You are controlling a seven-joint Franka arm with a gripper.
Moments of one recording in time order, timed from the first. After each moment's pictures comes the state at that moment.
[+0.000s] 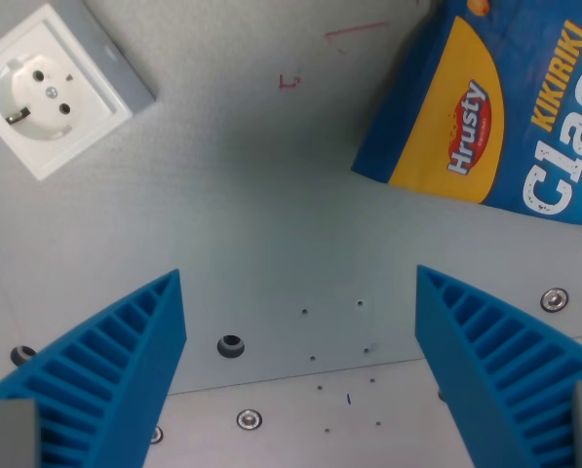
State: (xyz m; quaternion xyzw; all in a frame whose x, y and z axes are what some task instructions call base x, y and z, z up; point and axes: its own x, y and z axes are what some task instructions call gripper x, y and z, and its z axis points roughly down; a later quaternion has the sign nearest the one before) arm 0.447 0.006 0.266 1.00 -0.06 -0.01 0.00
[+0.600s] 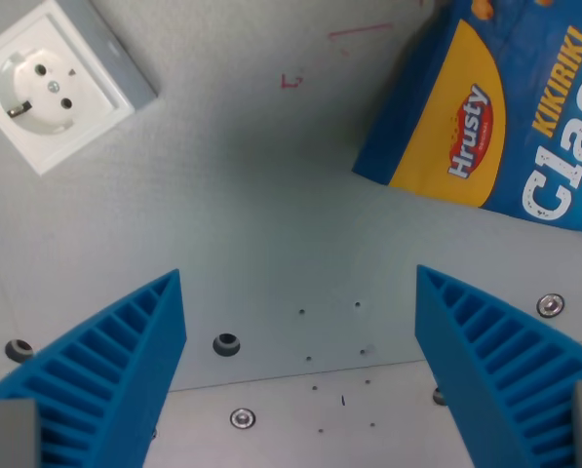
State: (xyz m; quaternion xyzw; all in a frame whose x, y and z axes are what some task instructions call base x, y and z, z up) arm 0.447 0.006 0.266 1.00 -0.04 -0.01 0.00
